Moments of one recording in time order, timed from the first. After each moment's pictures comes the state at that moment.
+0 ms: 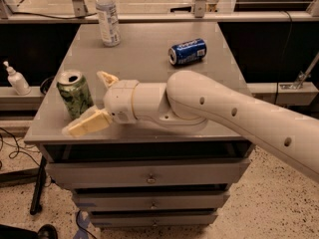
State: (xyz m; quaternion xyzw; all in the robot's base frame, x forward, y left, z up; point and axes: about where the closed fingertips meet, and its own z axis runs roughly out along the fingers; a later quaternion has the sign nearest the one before) arm 0.507 0.181 0.881 -0.51 0.58 0.36 0.53
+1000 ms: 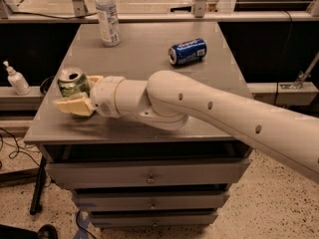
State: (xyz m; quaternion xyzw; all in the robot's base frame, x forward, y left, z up) arm 0.541 0.216 0.876 -0.45 0.61 0.38 0.53
